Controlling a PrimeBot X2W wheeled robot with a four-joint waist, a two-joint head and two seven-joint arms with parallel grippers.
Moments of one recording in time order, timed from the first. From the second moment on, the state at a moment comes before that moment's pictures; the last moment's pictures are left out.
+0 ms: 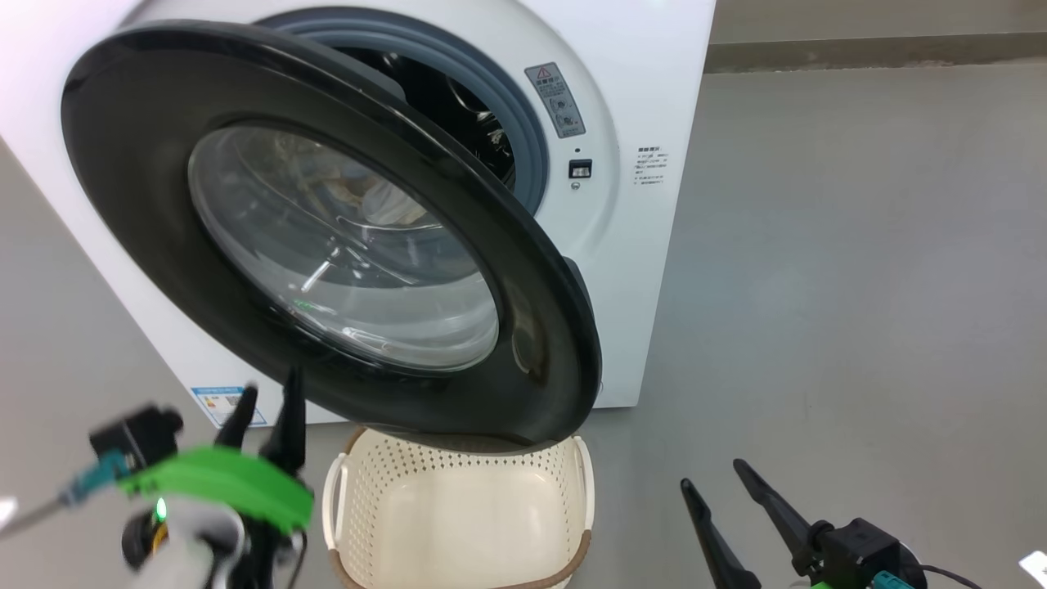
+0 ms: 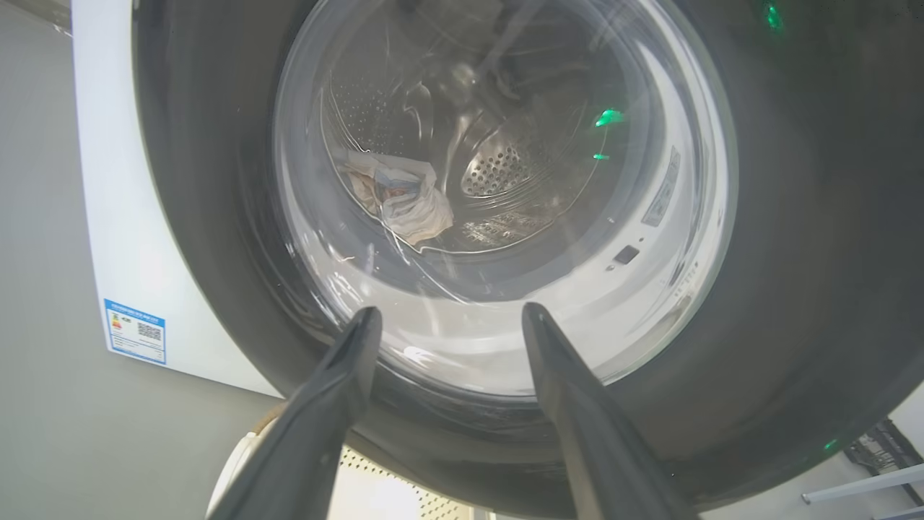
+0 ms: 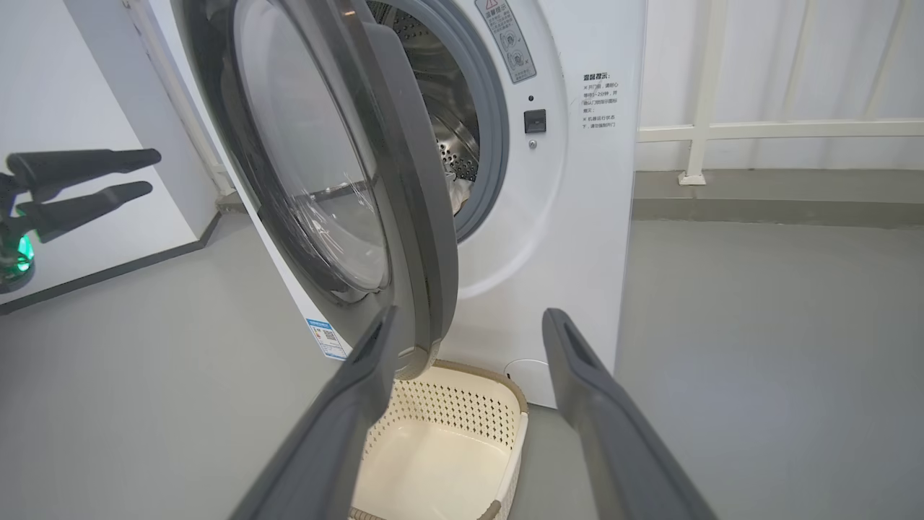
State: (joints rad) left arm -0.36 0.25 -0.40 0.38 -1.03 0.00 -0.15; right arm 0.05 -0.10 0.23 0.15 0.24 0.13 -0.26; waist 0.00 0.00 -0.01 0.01
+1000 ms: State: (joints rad) left arm 0.20 0.06 0.01 0.14 -0.36 0.01 -0.25; right arm 0.07 -0.09 0.05 0.12 0.21 0.13 -0.26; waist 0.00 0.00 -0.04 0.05
